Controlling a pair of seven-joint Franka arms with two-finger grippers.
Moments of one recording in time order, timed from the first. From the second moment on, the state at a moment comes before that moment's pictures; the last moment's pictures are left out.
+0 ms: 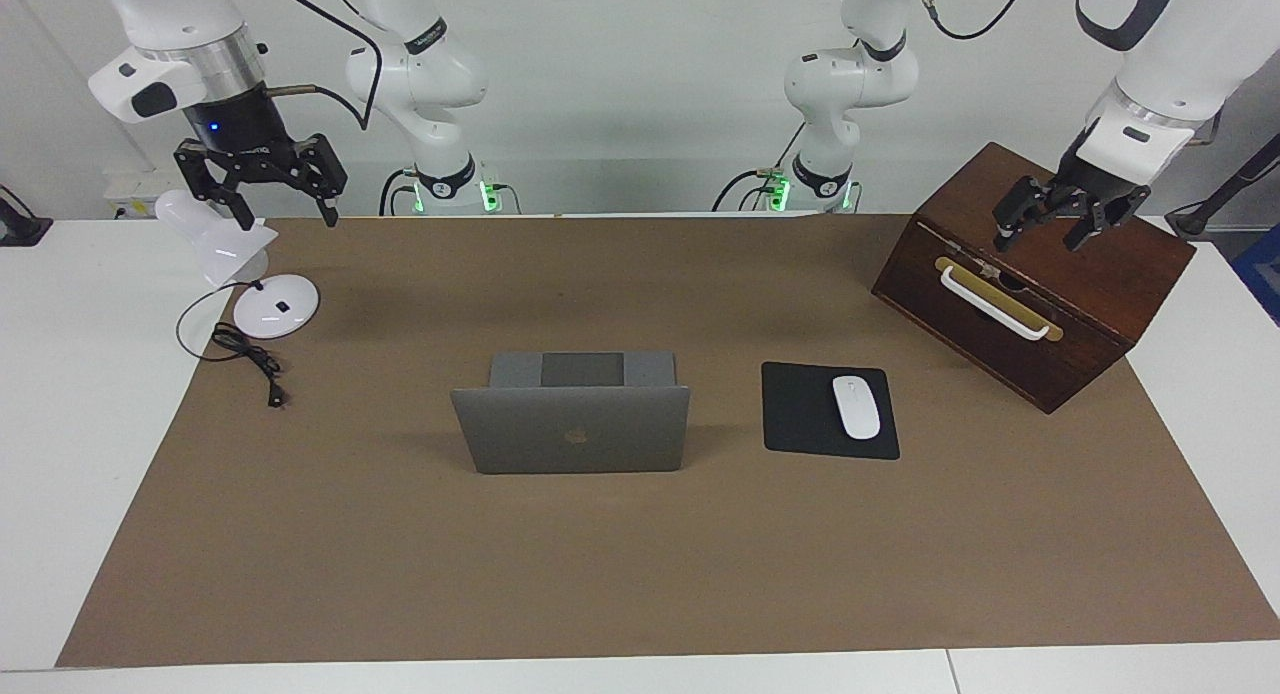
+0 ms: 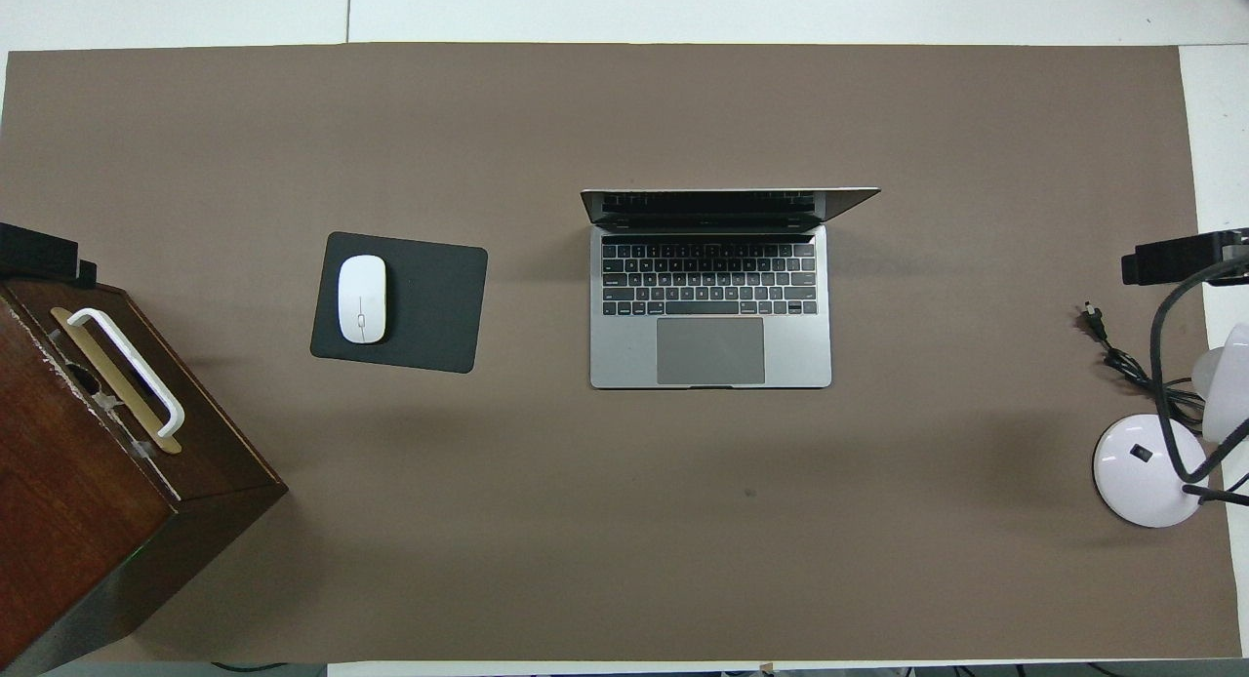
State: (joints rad) left arm 0.03 0.00 0.02 -1.57 -0.04 1.56 0.08; right arm -0.04 -0.11 0.02 -1.64 0.01 1.63 -0.05
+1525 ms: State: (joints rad) left arm 0.03 0.00 0.02 -1.57 -0.04 1.56 0.08; right arm -0.05 -0.11 0.03 -1.69 0.01 1.68 -0.04
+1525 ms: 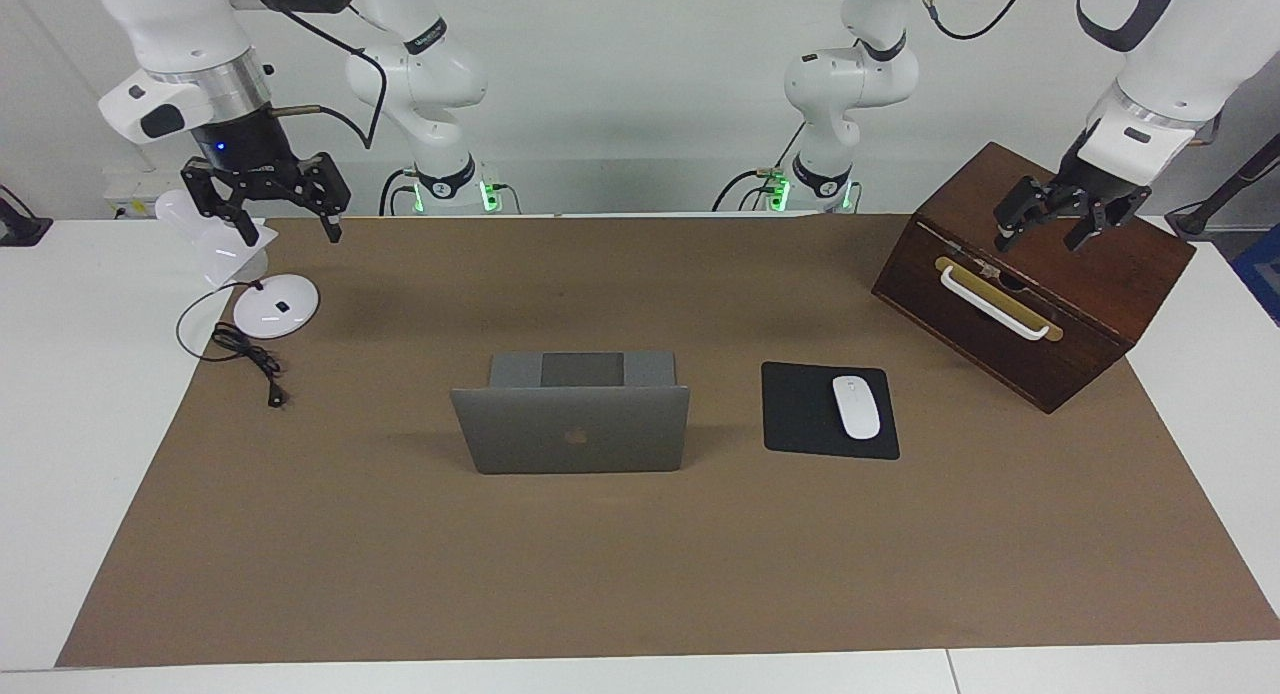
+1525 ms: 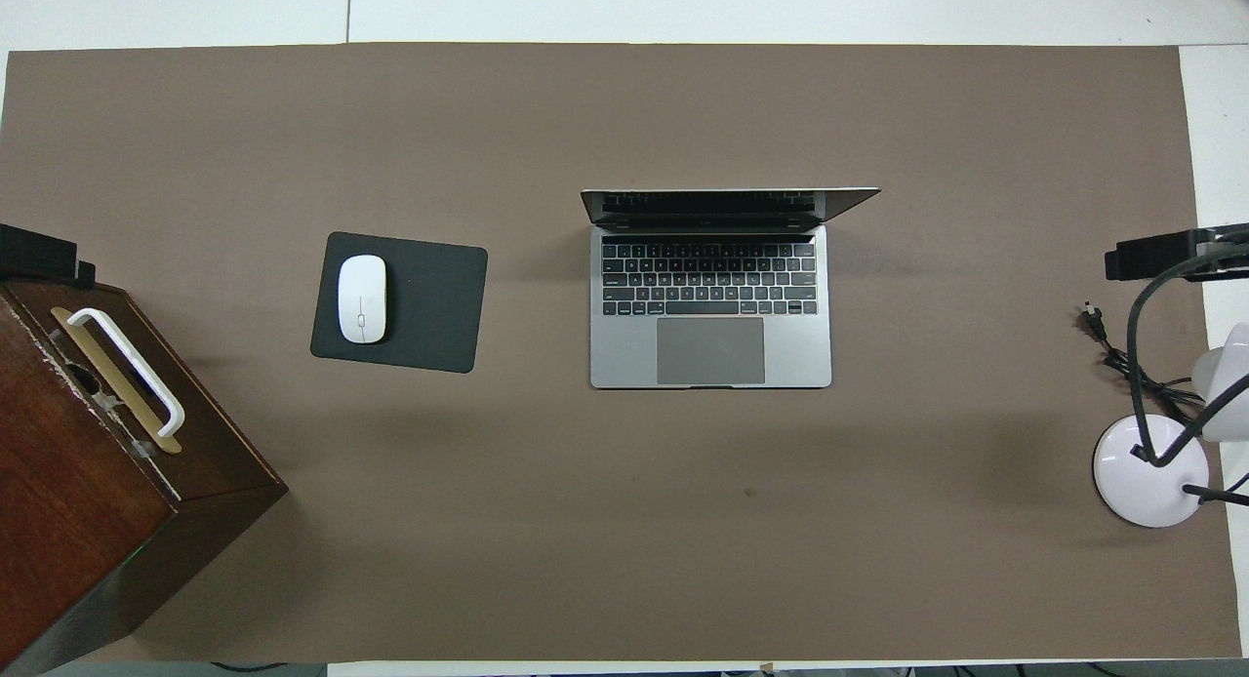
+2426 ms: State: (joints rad) left arm 0.03 -0.01 0.02 -1.57 -0.04 1.56 0.06; right arm -0.08 -0.10 0.01 -1.68 0.04 1.72 -0.04
